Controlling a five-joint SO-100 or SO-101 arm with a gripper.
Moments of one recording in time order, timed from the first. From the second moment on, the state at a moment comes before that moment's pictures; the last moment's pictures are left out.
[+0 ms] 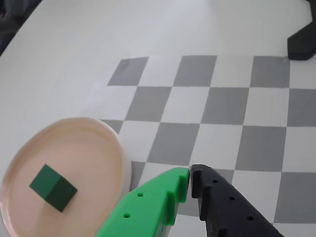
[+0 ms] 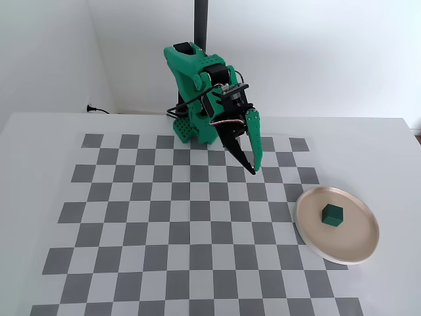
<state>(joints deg) -27.6 177.0 161.2 37.7 -66.8</state>
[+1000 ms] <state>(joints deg) -8.1 190.3 176.7 41.8 -29.4</state>
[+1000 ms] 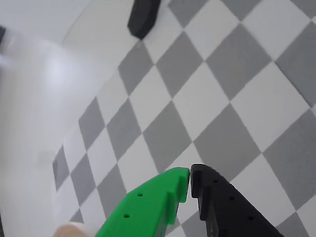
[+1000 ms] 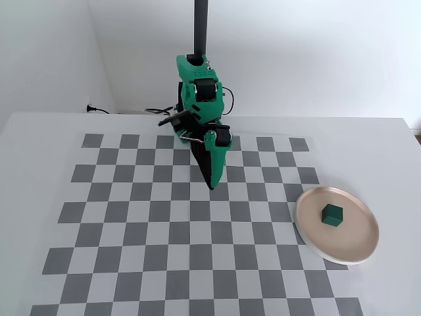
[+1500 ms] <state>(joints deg) -0.8 190.3 178.2 51.2 -0.1</state>
